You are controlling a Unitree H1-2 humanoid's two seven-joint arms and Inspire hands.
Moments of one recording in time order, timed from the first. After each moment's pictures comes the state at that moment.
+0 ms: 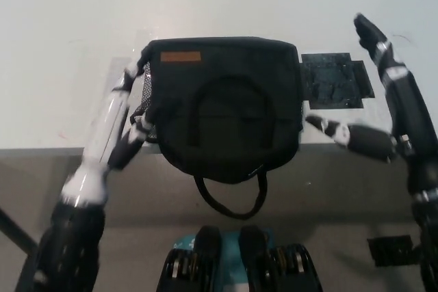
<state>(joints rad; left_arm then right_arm) -0.26 0.23 -0.15 -0.20 0.28 -0.12 0.12 -0.29 -0.21 0.10 -0.41 -0.11 0.08 0.03</state>
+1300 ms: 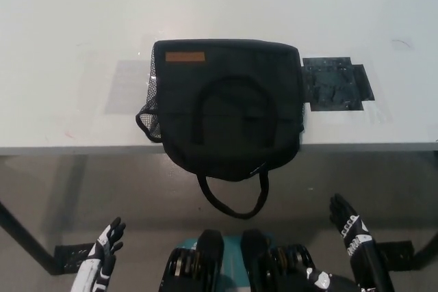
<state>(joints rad) 0.22 0.20 -0.10 -0.02 0.09 -0.31 0.06 0.14 -0.05 0.12 0.04 0.05 -0.34 0.06</state>
